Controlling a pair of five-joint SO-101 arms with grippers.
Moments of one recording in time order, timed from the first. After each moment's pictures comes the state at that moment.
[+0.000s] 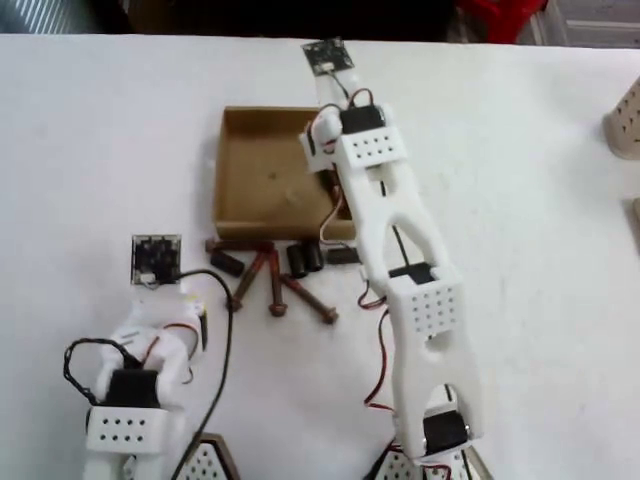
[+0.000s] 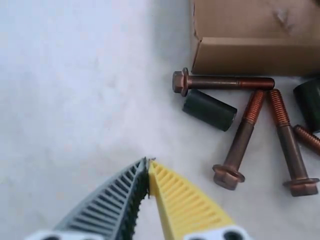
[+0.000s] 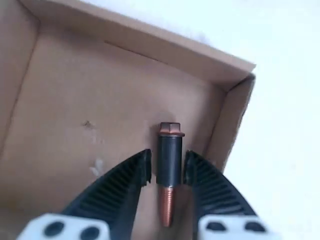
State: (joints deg) left arm -5.0 -85.8 95.1 48.8 6.3; right arm -18.8 45.0 -47.9 72.4 4.9
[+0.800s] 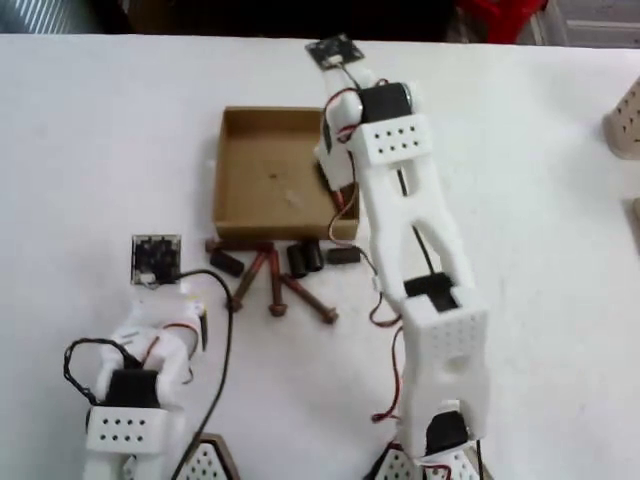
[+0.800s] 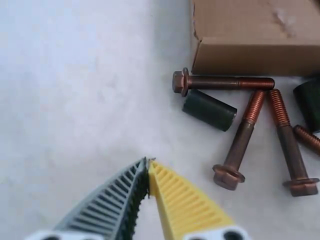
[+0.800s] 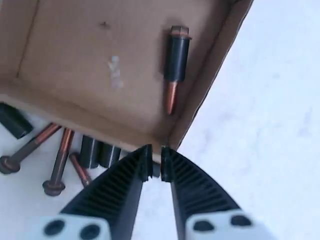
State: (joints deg) left arm -5.0 -85.8 95.1 48.8 6.3; right arm -18.6 29.8 -43.1 98.6 12.4
